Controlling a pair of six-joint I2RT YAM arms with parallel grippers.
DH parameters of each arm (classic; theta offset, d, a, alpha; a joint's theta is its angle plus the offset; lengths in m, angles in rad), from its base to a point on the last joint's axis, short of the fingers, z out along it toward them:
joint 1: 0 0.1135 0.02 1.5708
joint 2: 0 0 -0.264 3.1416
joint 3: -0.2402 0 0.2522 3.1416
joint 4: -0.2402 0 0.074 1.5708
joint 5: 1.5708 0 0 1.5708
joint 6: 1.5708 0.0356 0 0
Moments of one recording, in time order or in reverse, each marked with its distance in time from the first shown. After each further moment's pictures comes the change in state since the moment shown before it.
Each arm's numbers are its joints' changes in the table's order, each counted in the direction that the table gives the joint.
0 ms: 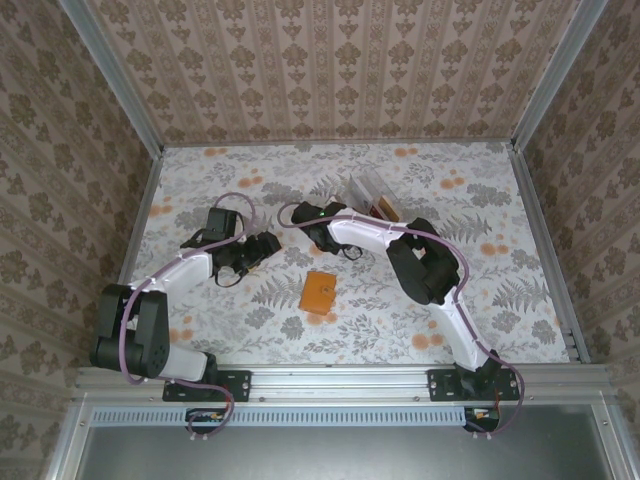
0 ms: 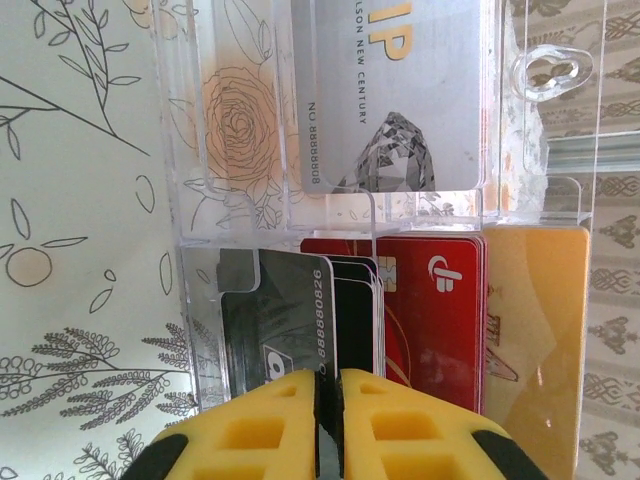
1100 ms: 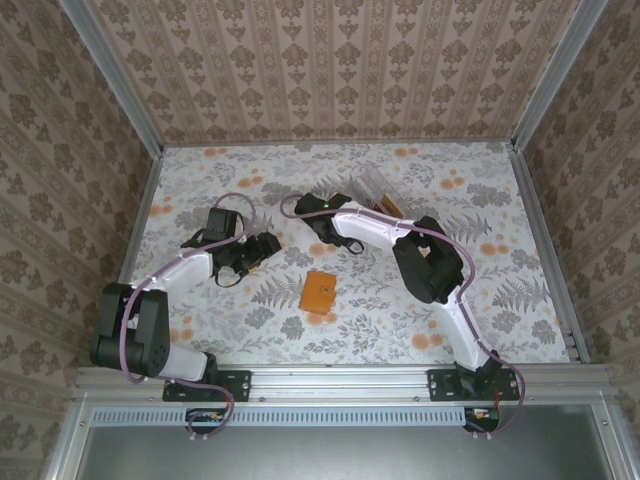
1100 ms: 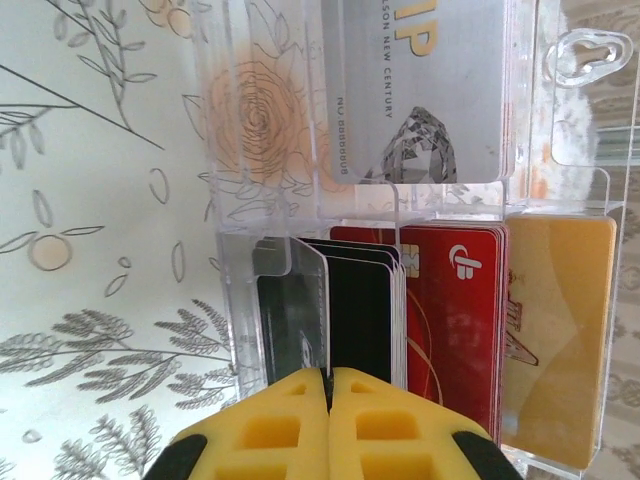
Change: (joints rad) left arm 0.000 -0.006 0.000 0.000 0.001 -0.002; right arm -0.027 0.023 -0.046 -0.051 -0.121 -0.014
